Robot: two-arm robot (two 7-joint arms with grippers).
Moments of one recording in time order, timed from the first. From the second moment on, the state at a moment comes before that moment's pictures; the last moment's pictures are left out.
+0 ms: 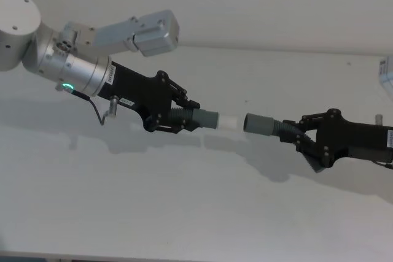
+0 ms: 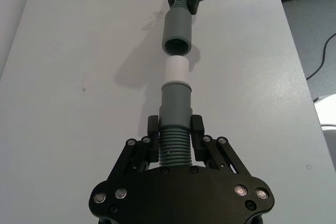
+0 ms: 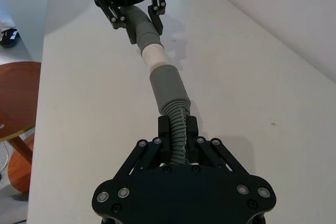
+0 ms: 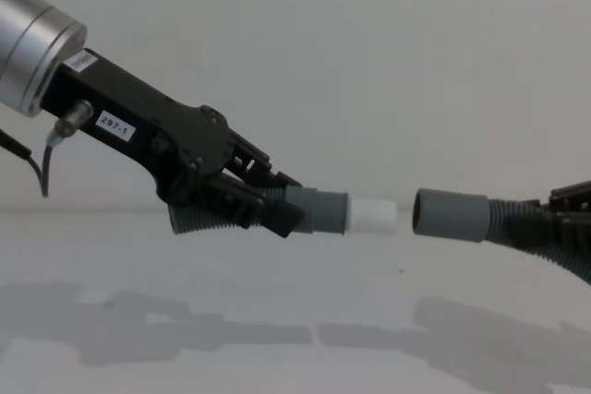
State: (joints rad) left arm -0.85 0.67 0.81 -1.53 -0.35 0.29 -1.12; right arm 0.37 0.77 -0.47 -1.56 0.59 0.12 0.96
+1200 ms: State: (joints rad) left arm -0.88 0.65 0.85 -1.50 -0.35 0.26 -1.14; right arm 0.41 0.76 -0.52 -1.54 0.61 0.09 1.00
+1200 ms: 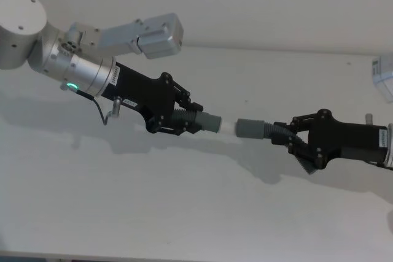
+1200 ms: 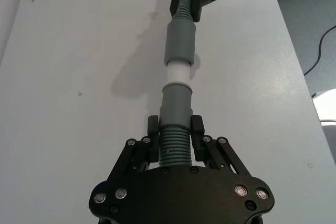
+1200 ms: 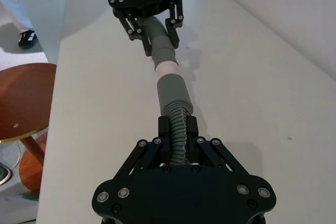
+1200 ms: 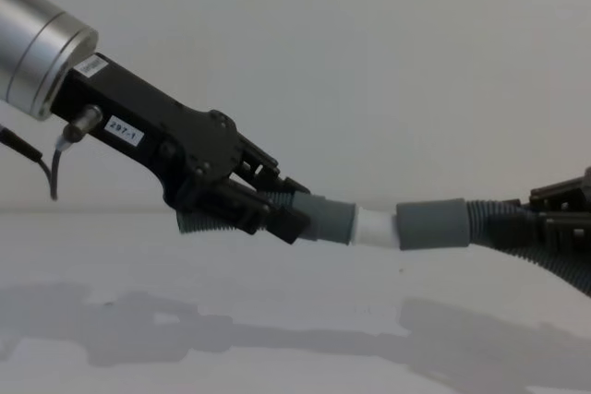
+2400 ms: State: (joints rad) left arm -0.90 0.64 0.87 -1.47 -0.38 0.21 -1.12; right arm 0.44 0.74 -0.54 -1.49 0.67 0.08 1.03
